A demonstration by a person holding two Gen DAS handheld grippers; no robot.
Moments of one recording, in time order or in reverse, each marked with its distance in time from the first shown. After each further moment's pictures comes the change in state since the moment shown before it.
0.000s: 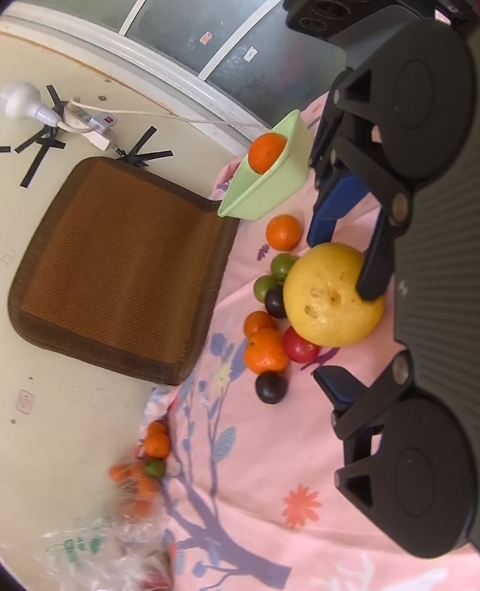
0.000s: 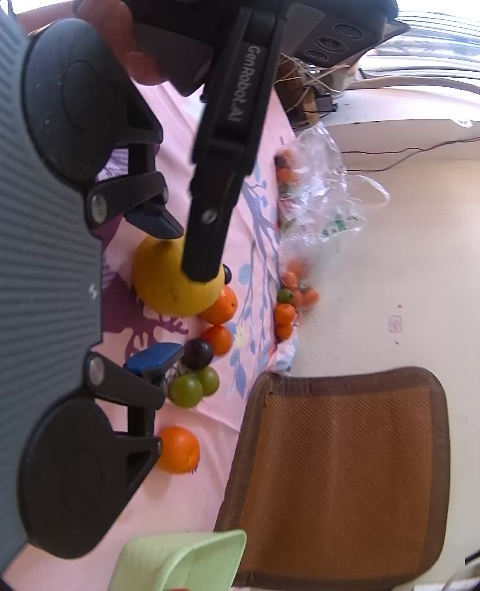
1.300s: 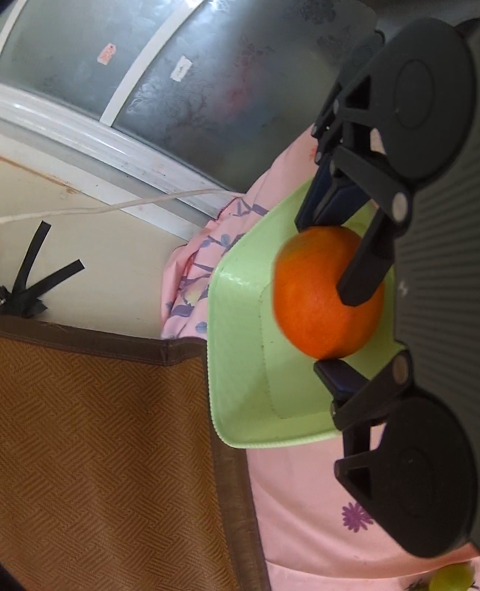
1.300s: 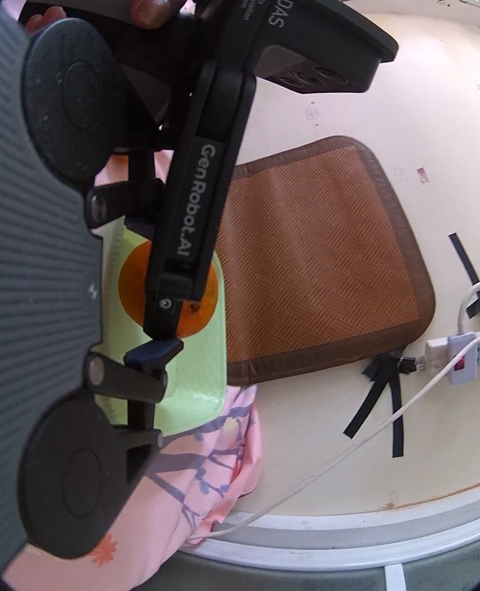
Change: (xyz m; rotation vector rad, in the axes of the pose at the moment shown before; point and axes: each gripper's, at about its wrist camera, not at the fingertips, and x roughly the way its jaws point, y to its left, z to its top) left arm 0.213 -0.204 0.050 0.284 0.186 -0.109; right arm -0.091 -0.196 -0.032 0.241 -0.195 -0.382
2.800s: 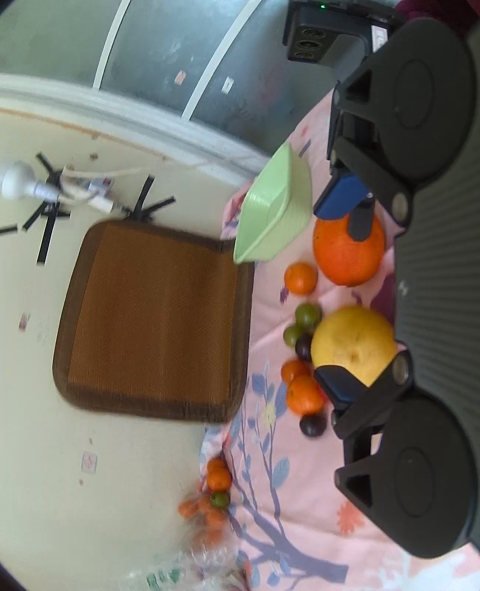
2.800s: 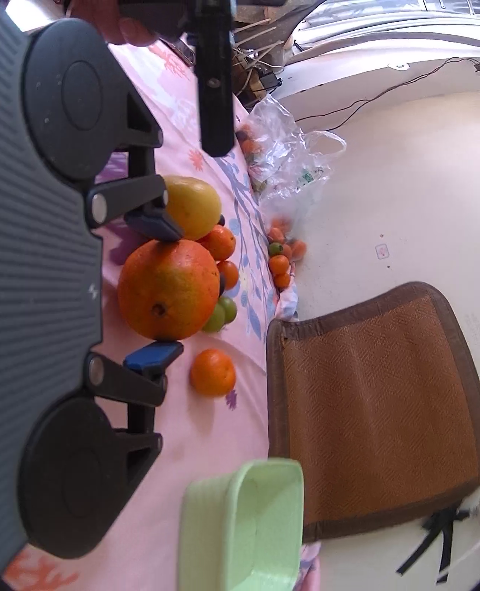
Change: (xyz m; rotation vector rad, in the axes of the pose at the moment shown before) left arm -0.235 0.105 -0.124 -0.059 -0.258 0.077; right arm -0.031 0.118 -0.031 0.001 0.173 0.319
